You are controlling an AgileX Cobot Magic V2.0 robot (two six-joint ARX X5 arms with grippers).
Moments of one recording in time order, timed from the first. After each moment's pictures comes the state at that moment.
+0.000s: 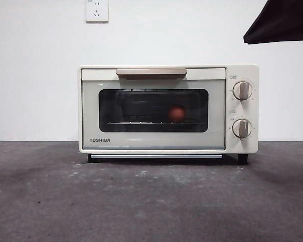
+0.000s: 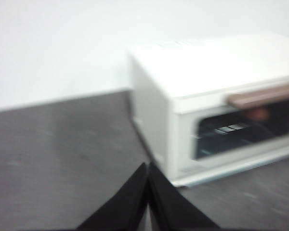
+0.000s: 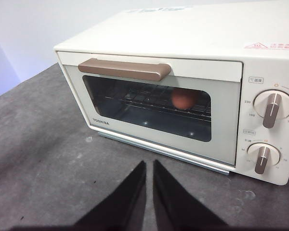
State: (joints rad) left arm -0.08 0.57 0.54 -0.10 0.22 0.08; right arm 0.59 0.71 0.45 0.06 0.00 0.22
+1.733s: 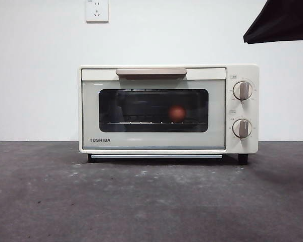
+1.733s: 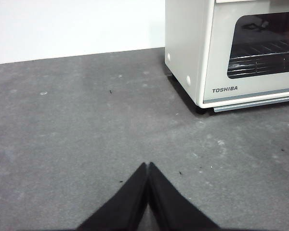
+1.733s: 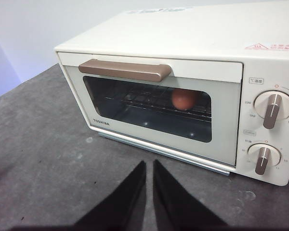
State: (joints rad) left arm -0.01 0.00 0.04 -0.19 0.17 0.09; right arm 0.59 0.71 0.45 0.06 0.00 0.22
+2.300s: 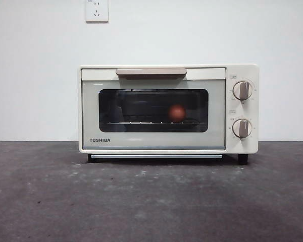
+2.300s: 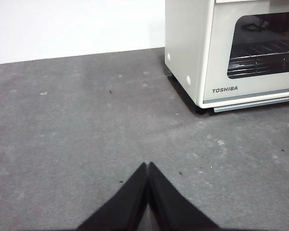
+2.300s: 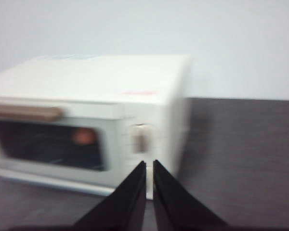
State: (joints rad) left arm -0.01 0.00 0.04 -0.19 0.17 0.09; right arm 0.20 0.44 0.42 -0.04 -0.03 0.11
